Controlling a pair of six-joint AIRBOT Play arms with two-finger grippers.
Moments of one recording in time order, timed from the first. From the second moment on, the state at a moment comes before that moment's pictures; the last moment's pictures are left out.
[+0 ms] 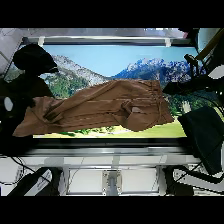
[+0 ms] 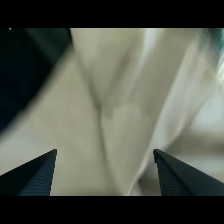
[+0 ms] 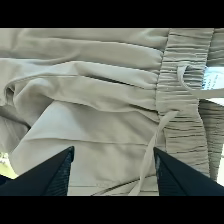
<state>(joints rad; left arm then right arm) 0.27 -0.99 0.91 1.83 -0.86 -2.02 -0.21 -1.30 1.31 -1.12 1.28 1.19</state>
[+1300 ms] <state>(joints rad) 0.05 -1.81 1.61 1.94 -1.41 -1.75 -0.21 -1.30 1.31 -1.16 1.13 1.17</state>
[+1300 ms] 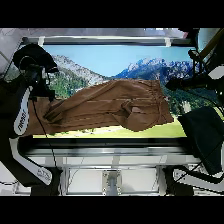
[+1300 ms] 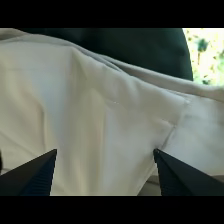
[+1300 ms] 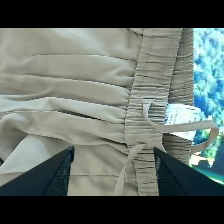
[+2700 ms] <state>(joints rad) 0.05 -1.71 1.61 2.04 -1.33 -1.75 -0.23 -1.35 1.31 -1.21 1.00 1.19</state>
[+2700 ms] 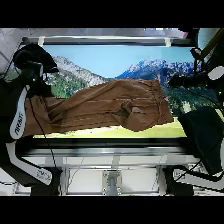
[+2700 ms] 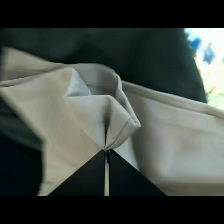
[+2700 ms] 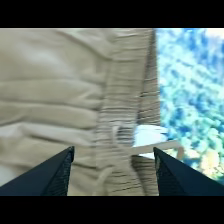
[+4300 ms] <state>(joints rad) 0.25 -1.44 1.61 1.92 -1.37 -1.83 -0.25 -2.12 1.90 -0.91 1.18 1.14</state>
